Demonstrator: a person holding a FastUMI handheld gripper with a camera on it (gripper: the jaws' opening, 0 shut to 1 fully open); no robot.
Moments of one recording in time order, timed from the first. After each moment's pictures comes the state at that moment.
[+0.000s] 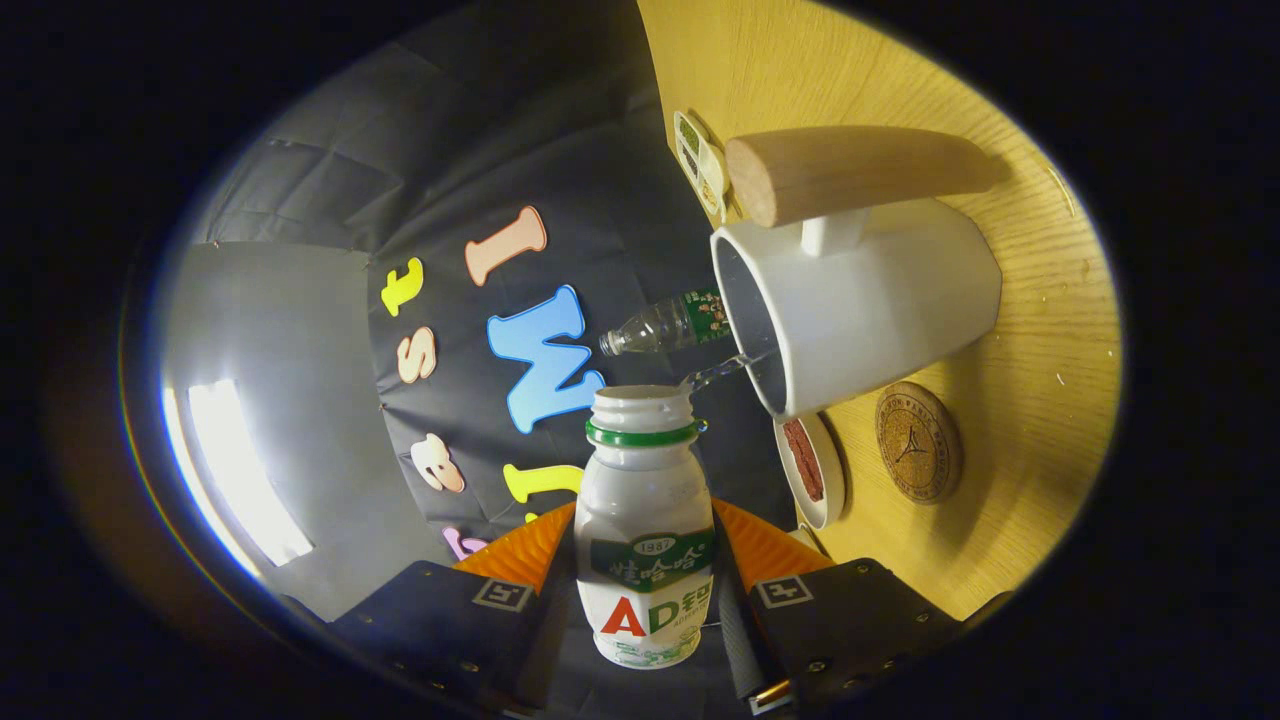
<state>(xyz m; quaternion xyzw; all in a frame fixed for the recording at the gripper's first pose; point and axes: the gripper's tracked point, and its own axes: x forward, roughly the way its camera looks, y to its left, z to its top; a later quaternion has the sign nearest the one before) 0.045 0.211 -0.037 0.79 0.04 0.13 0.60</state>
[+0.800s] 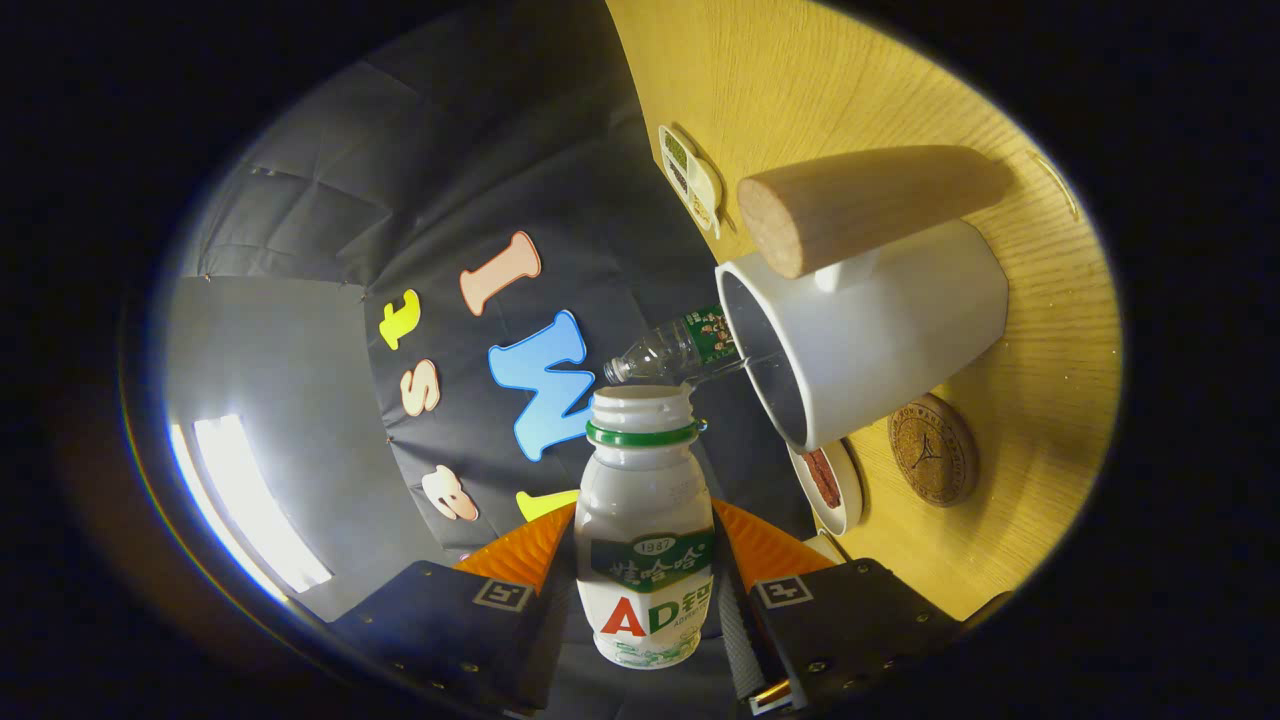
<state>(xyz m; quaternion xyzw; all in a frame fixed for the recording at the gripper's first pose) 0.050 0.194 -0.030 0.81 0.03 0.10 0.57</state>
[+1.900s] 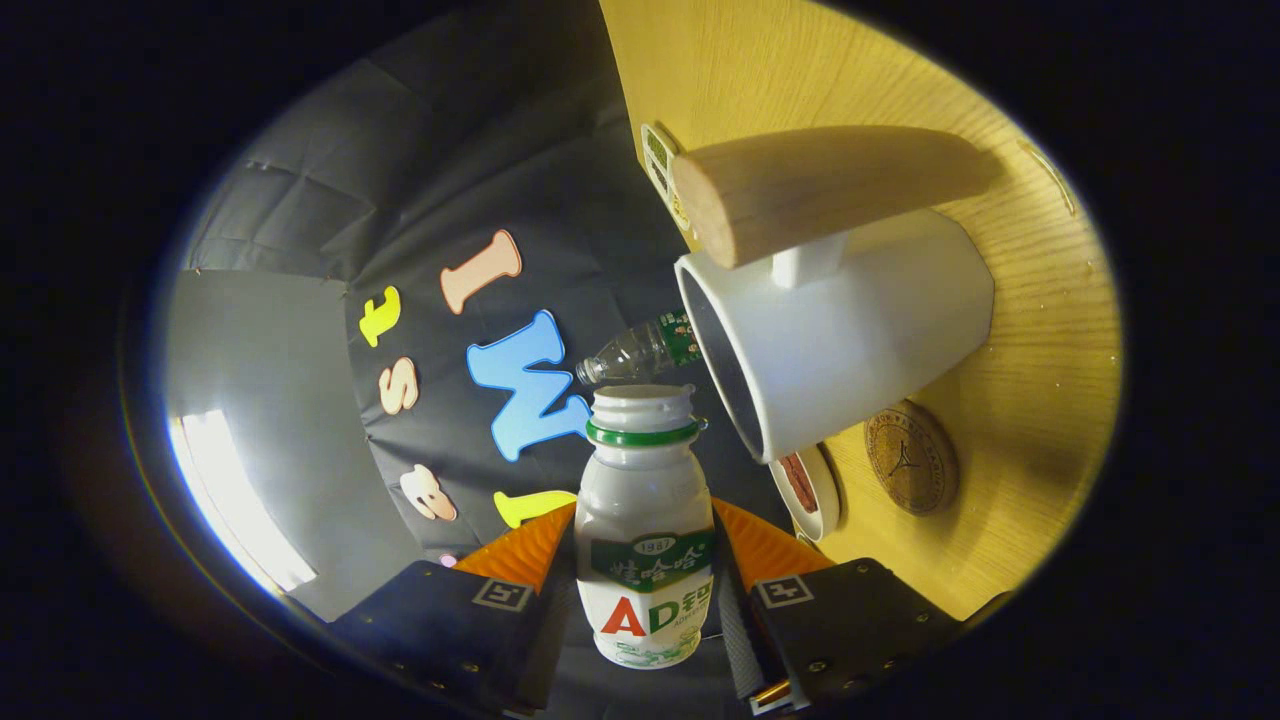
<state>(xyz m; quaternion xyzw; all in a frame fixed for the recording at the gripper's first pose) 0.057 0.203 -0.043 0.80 0.05 0.09 0.58</state>
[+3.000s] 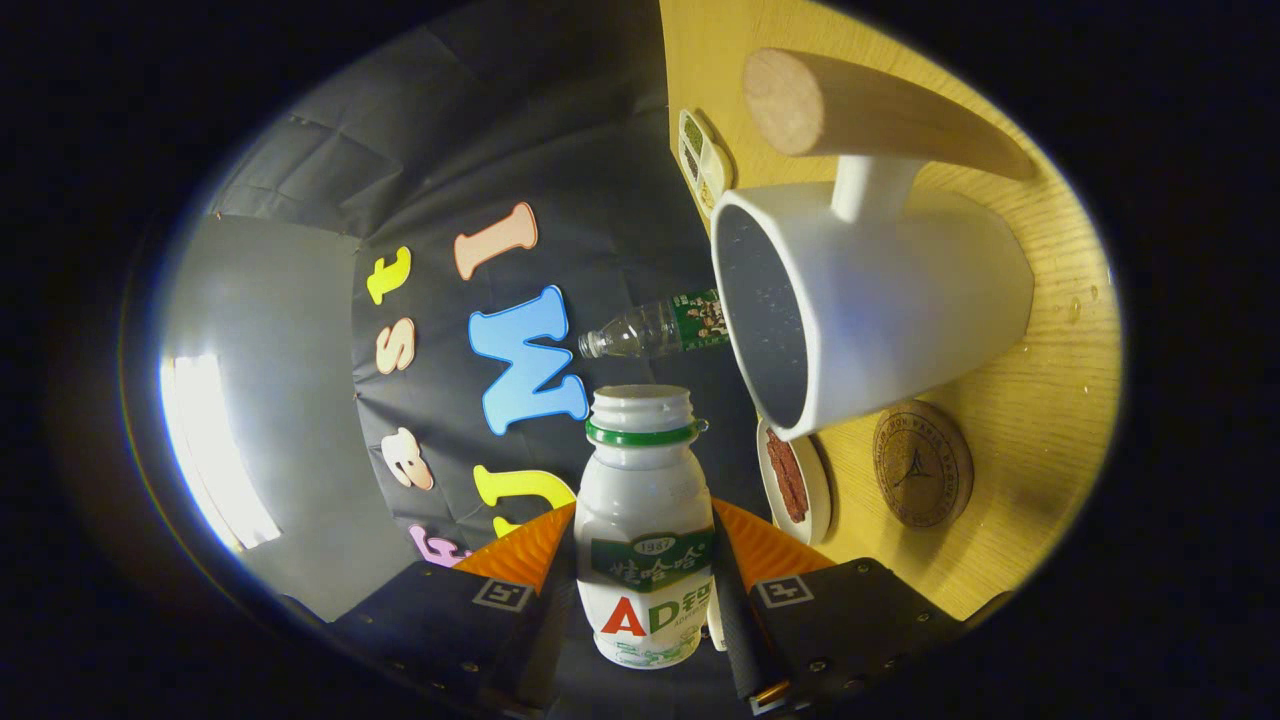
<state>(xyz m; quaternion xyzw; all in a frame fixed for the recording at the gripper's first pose) 0.066 0.222 -0.047 0.76 0.05 0.10 0.64</state>
